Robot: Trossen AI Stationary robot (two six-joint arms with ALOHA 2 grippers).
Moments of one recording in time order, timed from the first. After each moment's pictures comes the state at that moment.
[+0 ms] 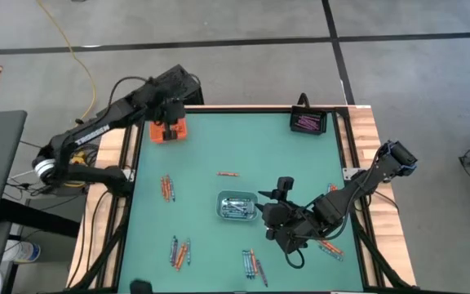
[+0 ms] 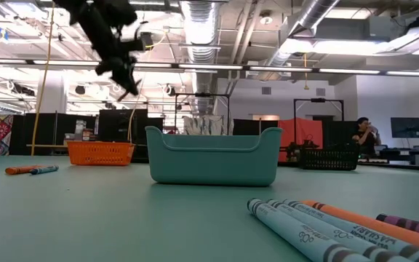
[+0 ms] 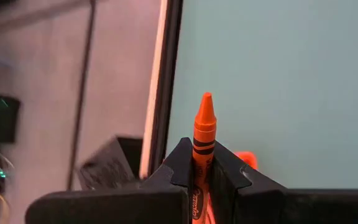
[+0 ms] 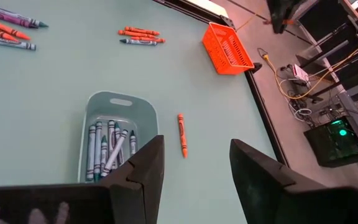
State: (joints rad) left arm 0.79 1.22 1.04 -0.59 0.00 0.77; right arm 0.59 1.64 1.44 -0.77 0.94 0.26
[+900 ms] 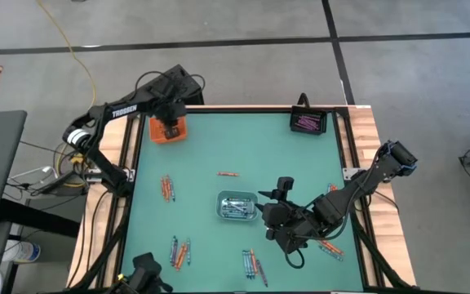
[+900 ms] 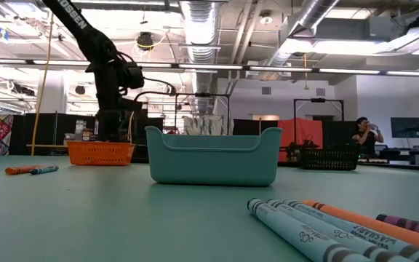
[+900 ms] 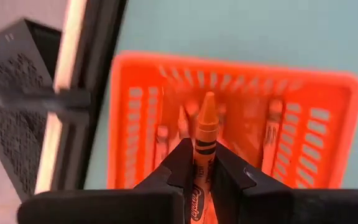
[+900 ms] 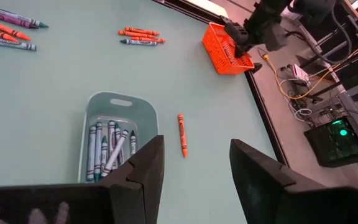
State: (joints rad) left arm 1.00 1.62 1.04 -0.62 0.00 0.70; right arm 0.59 1.64 1.44 -0.77 0.94 0.26
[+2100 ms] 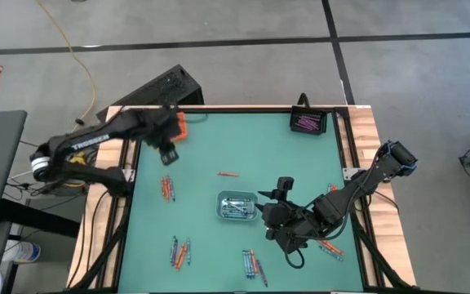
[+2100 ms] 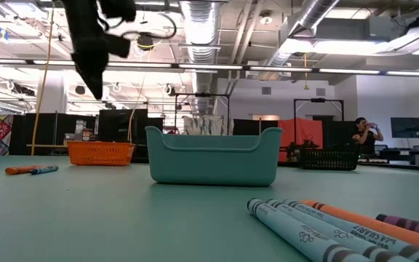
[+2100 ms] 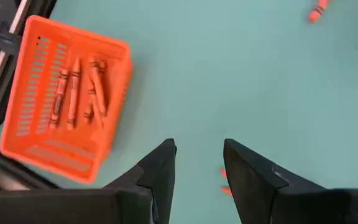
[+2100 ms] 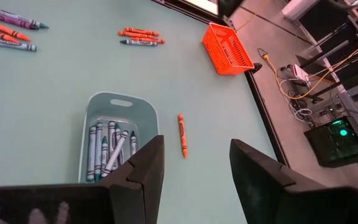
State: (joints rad) left arm 0.47 1.16 1.04 -1.03 -0.11 -0.01; right arm 0.59 1.64 1.44 -0.77 0.94 0.26
